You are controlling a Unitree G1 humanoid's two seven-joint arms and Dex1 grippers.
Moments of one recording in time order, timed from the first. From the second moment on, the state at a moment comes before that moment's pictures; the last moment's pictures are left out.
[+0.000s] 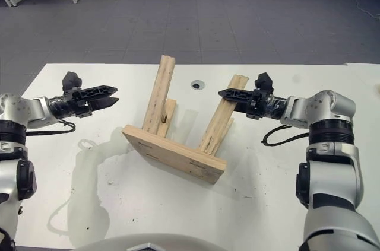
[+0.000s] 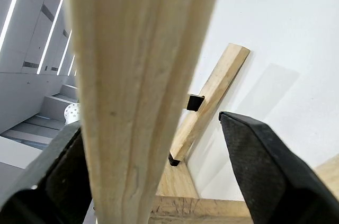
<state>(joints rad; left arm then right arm) -0.74 0.69 0.16 0.78 -0.74 1.22 -1.11 -0.81 -0.68 -0.09 0.71 0.79 1.29 1.03</state>
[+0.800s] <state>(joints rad) -0.26 0.73 0.10 0.25 -0.65 0.79 -1.36 -0.42 -0.76 -0.35 0.20 0.90 1.40 1.03</state>
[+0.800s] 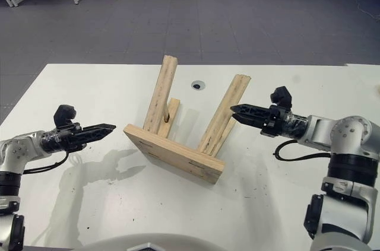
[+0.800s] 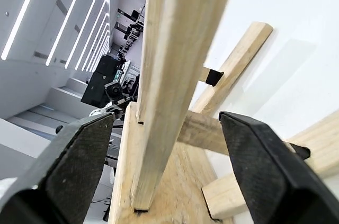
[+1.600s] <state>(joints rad) -0.29 0.62 -0.11 0.20 -0.37 0.22 -1.37 0.06 -0.85 0.06 -0.47 0.52 0.75 1.05</state>
